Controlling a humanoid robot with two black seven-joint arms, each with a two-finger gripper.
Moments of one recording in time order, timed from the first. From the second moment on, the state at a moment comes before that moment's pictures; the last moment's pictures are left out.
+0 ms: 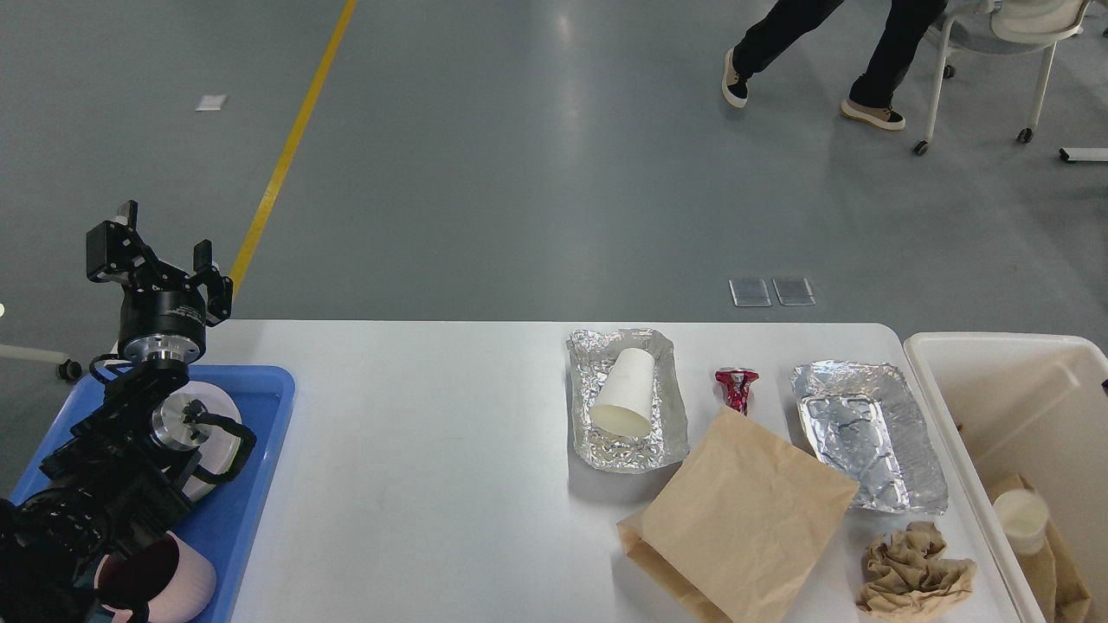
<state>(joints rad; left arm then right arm) -0.76 0.23 -0.69 -0.23 -0.10 -0.29 -0.72 0.98 -0.65 -0.94 0.40 0.04 0.10 -0.14</state>
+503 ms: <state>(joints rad) -0.76 0.23 -0.69 -0.23 -0.10 -0.29 -0.72 1.47 -0.44 -1.14 0.62 0.02 0.16 -0.14</state>
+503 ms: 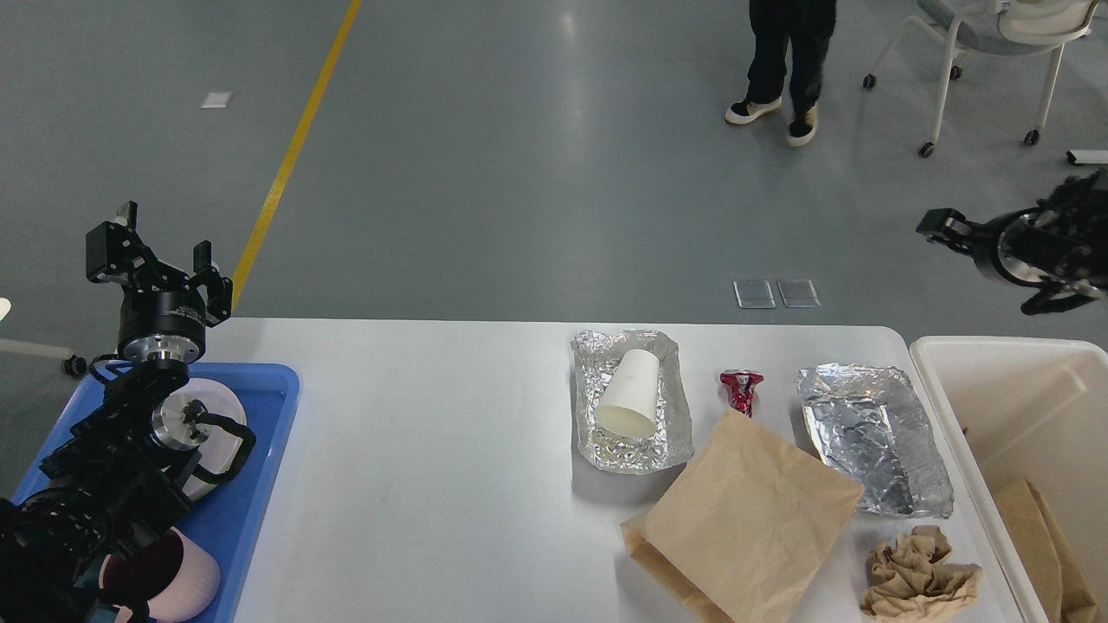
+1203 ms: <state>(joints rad) -0.76 0.23 -0.69 -0.23 -0.10 -0.29 -0.72 2.25 -0.33 -1.25 1.28 0.03 0.91 -0.14</state>
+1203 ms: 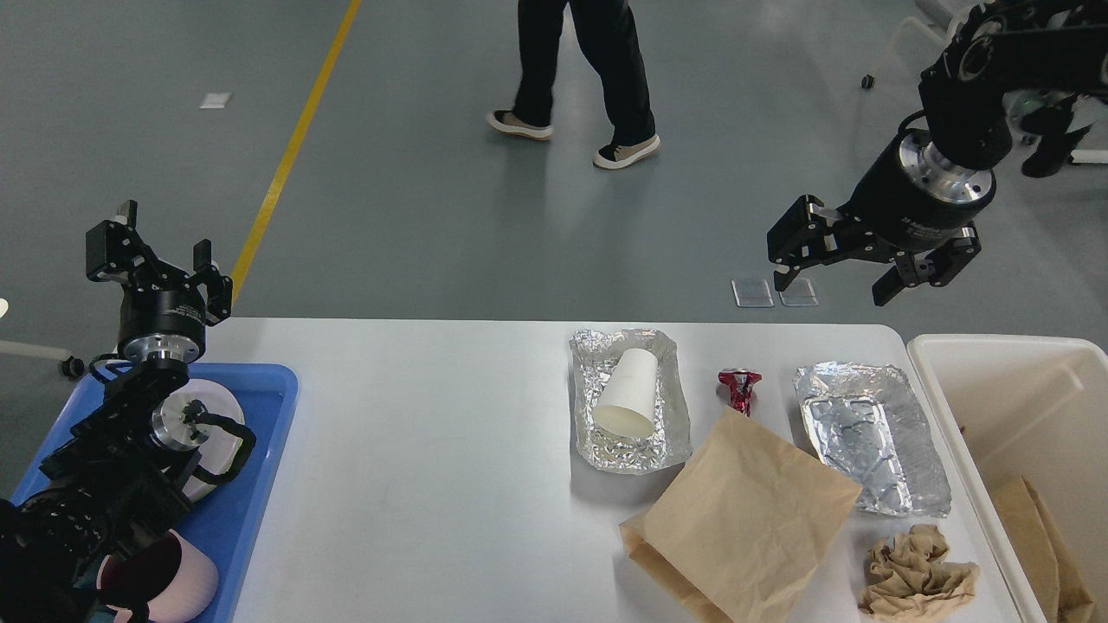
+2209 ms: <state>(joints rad) -0.76 0.23 -0.69 -0.23 -0.10 -0.29 -0.72 1.47 -0.40 -1.09 1.13 0.03 0.47 -0.14</state>
